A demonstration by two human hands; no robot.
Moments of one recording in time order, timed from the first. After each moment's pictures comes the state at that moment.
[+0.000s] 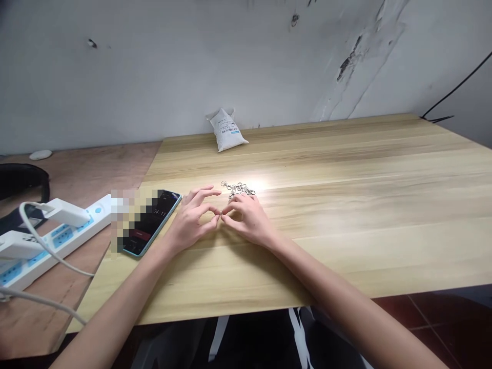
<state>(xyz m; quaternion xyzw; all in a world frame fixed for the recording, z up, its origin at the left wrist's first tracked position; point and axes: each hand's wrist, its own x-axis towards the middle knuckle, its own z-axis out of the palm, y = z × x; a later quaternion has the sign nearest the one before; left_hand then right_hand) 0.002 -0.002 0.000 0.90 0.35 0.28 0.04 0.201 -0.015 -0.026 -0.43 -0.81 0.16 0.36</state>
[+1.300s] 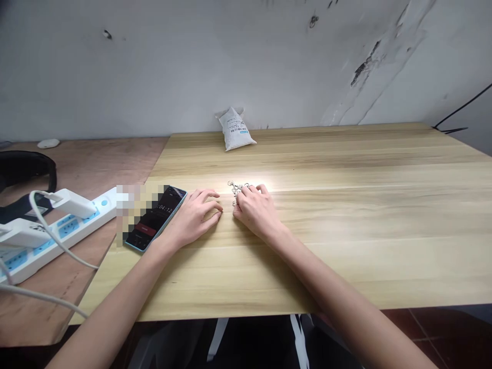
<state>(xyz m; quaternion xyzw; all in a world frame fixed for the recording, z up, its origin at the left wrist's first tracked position) -0.009 0.000 0.002 0.89 0.42 0.18 0.06 0.191 0.006 -0.020 -0.52 -0.83 -0.10 0.18</state>
